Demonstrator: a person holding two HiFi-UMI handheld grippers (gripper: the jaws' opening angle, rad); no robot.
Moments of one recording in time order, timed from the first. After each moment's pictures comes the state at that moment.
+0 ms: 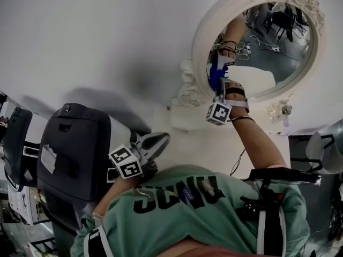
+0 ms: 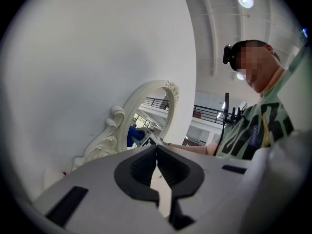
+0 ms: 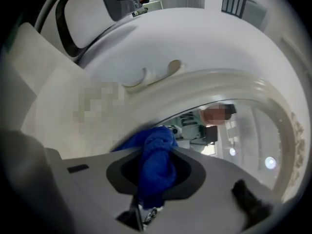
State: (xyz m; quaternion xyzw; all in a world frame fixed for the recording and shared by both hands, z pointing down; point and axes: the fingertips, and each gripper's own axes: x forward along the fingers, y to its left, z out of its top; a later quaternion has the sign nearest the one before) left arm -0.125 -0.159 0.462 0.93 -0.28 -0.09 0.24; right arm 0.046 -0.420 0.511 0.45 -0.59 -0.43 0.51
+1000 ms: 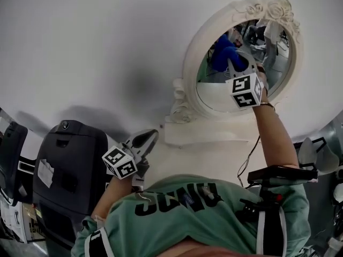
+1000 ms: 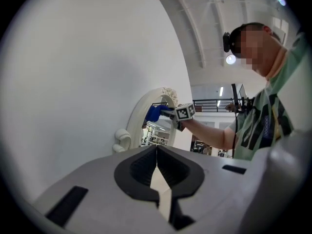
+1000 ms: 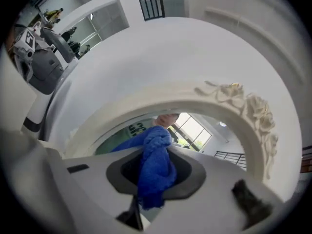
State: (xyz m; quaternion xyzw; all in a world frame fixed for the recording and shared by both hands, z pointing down) left arm -0.151 -0.195 0.425 0.94 -0.32 -0.07 0.12; right arm 0.097 -0.405 0.257 0.57 -0.72 -0.31 0.26
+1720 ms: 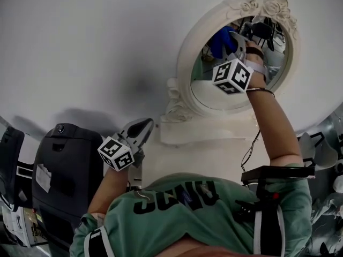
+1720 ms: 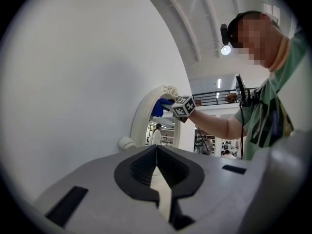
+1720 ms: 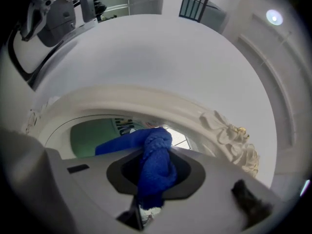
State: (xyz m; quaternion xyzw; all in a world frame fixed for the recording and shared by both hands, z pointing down) left arm -0.148 -0.233 0.405 0.94 -0.33 -0.05 0.08; right arm 0.086 -0.423 0.201 0.59 -0.57 -0.45 0.35
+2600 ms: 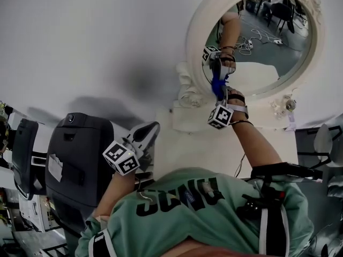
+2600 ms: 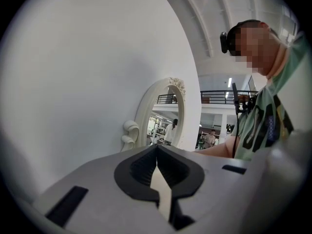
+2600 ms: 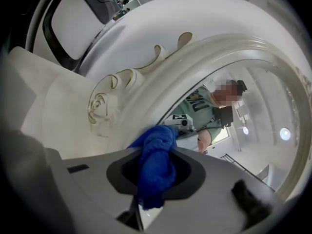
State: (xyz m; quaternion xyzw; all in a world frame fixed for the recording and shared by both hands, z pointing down) left arm -0.152 -0.208 0.445 0.92 -0.36 -0.02 0.14; right arm 0.072 -0.421 0.579 0.47 -0.65 -0.32 0.50
